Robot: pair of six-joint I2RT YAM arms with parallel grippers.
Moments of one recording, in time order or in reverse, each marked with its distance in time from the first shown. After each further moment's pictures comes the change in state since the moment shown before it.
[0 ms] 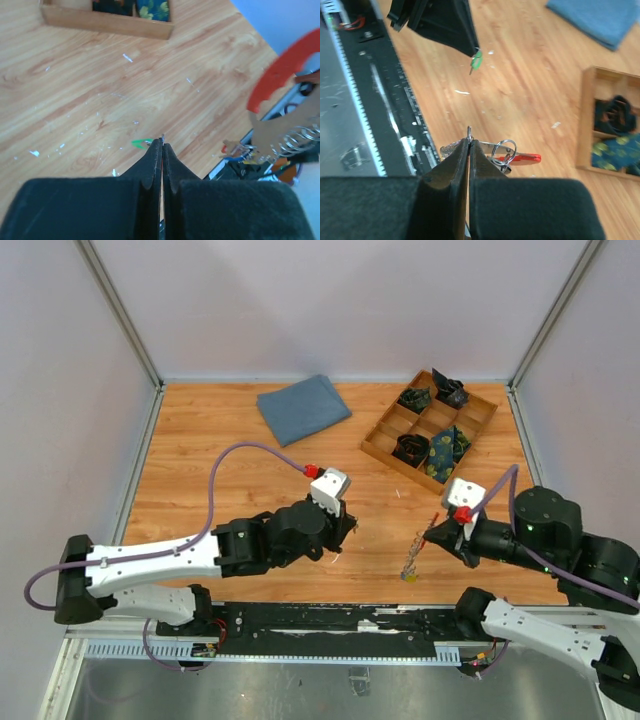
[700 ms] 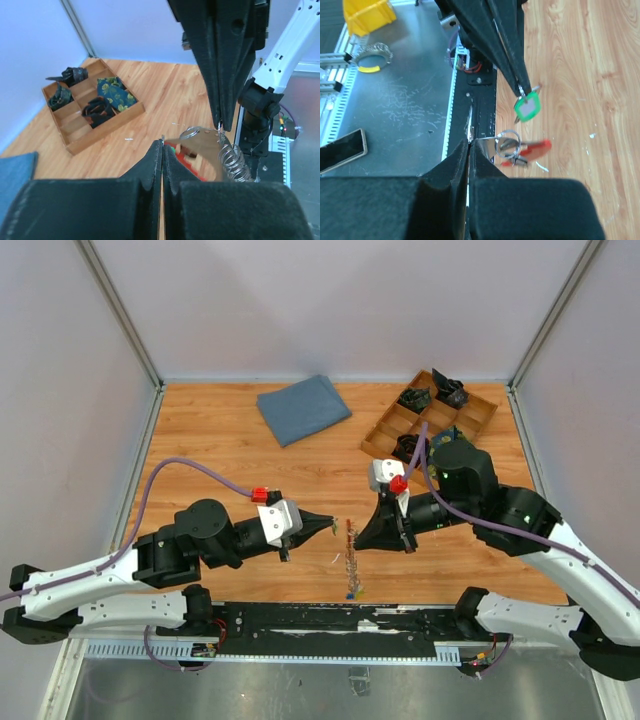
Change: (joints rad) left arm 0.000 -0.414 -0.054 0.063 0.414 0.689; right arm -0.004 0.327 0.017 0.300 -0.621 0.049
